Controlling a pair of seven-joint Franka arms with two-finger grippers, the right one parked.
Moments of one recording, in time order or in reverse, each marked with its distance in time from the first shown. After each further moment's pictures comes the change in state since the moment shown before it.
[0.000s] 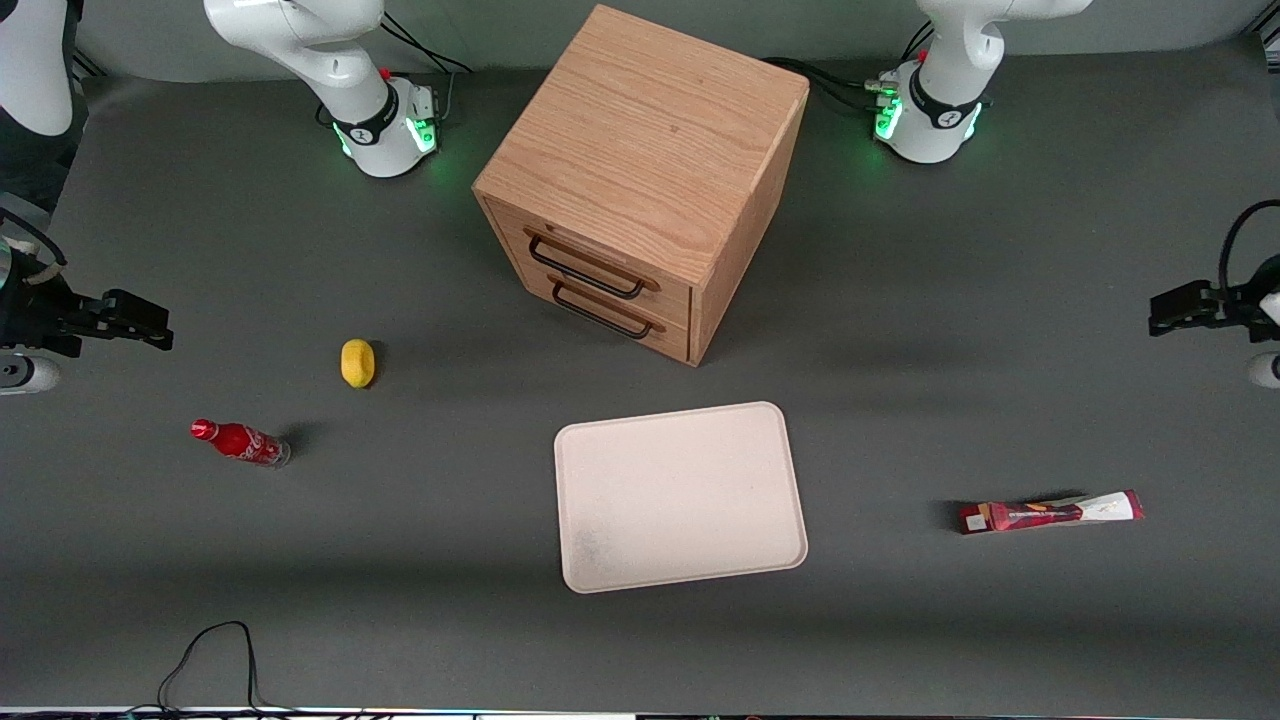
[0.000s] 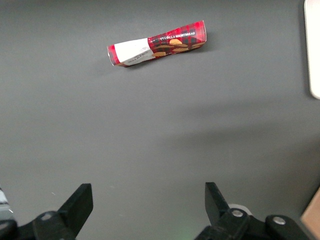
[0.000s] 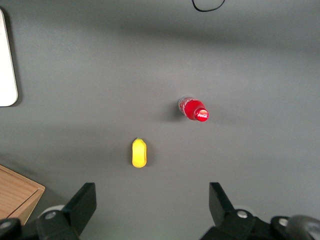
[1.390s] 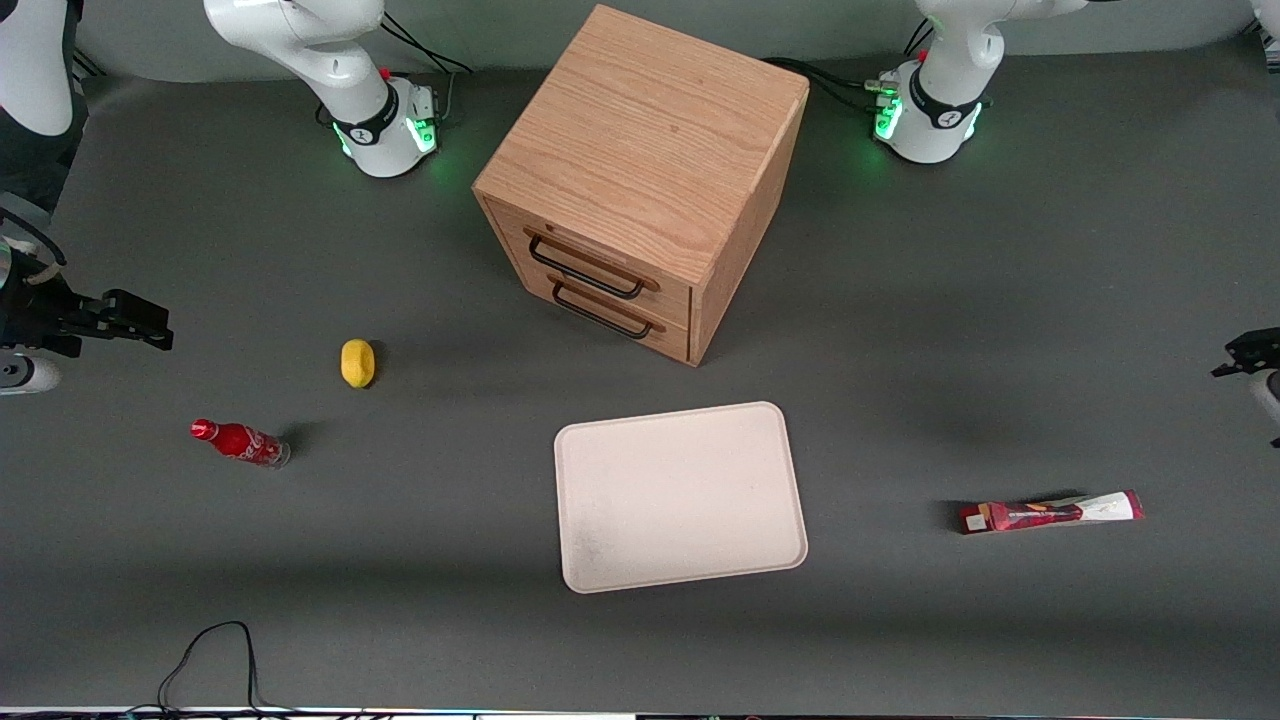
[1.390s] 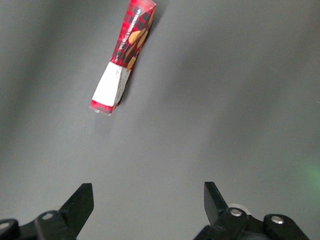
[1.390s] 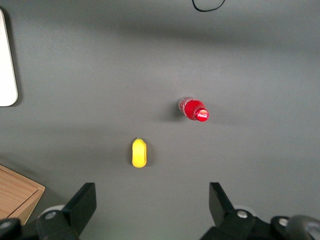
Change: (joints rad) arm 0.066 0.305 0.086 0.231 -0.104 0.009 0.997
